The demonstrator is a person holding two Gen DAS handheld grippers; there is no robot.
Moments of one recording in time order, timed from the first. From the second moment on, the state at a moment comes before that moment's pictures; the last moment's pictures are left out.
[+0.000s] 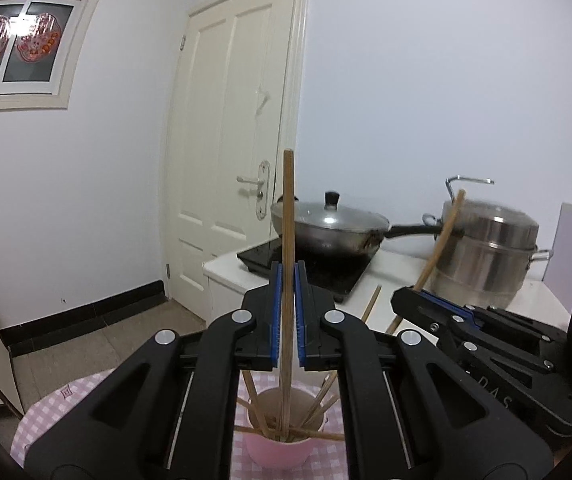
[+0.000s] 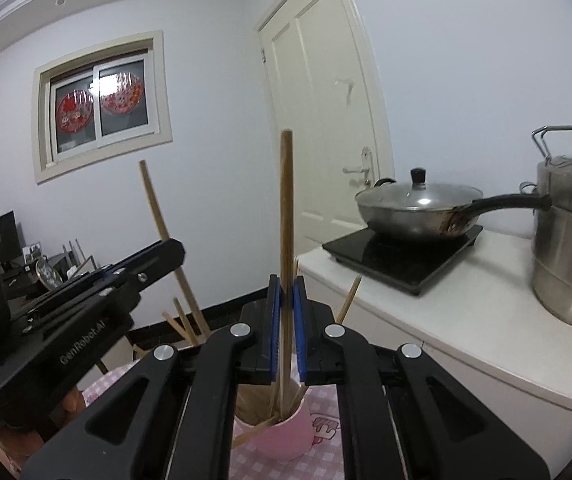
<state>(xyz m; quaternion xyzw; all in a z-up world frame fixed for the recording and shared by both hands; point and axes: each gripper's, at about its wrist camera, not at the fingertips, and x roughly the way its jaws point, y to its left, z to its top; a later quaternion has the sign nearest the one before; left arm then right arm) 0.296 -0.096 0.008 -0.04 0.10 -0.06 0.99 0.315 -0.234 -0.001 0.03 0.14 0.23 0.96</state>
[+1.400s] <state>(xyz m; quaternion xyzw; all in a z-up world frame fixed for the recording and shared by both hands) 0.282 -0.080 -0.031 -0.03 0.20 -0.09 0.97 0.304 -0.229 -0.041 0.04 0.23 0.25 0.94</state>
